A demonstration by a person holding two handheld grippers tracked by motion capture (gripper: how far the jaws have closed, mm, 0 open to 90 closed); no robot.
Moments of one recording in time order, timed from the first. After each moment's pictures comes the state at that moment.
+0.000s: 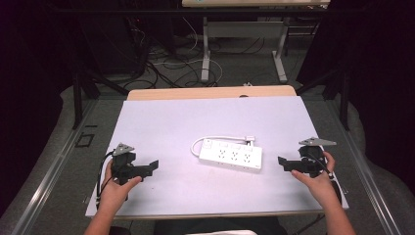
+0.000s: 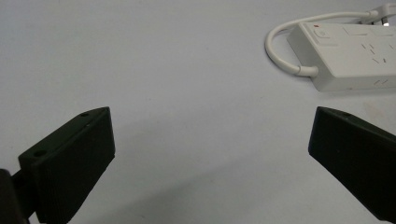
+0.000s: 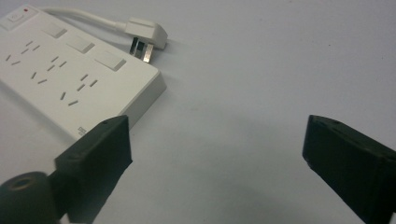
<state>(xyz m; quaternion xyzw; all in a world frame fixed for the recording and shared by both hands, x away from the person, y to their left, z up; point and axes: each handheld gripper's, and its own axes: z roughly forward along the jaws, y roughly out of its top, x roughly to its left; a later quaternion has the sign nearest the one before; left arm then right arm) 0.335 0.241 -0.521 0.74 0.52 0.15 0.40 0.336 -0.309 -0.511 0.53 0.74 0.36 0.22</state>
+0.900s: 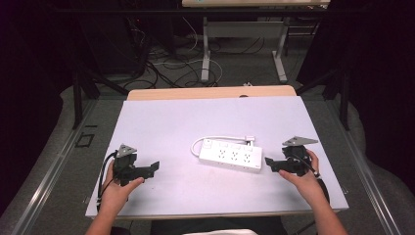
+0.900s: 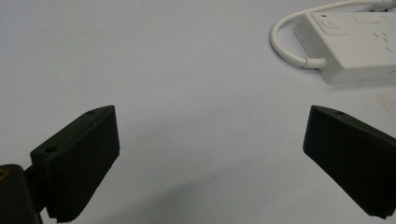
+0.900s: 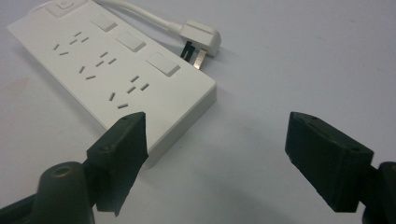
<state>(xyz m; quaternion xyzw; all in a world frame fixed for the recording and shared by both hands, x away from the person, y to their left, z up) 0.332 0.238 -0.523 0.75 0.51 0.17 0.39 0.343 -0.271 -0.511 0.47 0.78 0.36 0.20</state>
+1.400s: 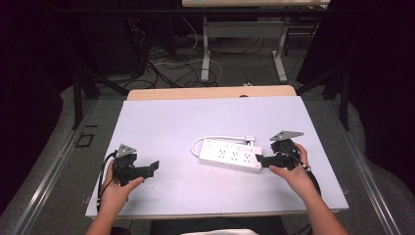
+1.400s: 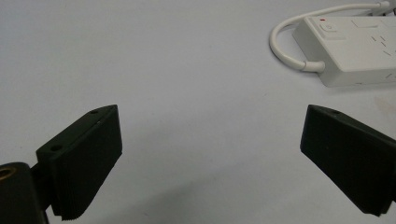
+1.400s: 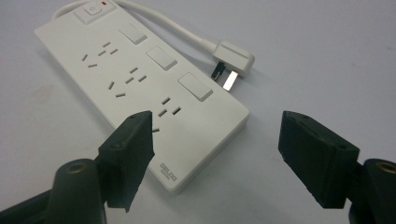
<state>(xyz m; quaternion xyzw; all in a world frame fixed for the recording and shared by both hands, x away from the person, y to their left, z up) 0.332 0.239 -0.522 0.75 0.51 0.17 0.39 0.357 -0.241 -0.499 0.45 0.80 0.35 0.19</state>
